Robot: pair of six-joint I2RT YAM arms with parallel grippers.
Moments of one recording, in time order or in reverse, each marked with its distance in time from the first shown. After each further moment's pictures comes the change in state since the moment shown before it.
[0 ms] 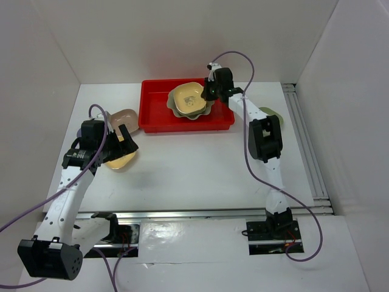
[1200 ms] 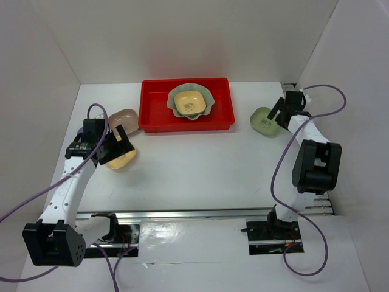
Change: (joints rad) left arm 0.048 0.100 0.007 -0.029 -0.053 -0.031; right arm -0.482 -0.679 -0.846 -0.082 0.462 0.254
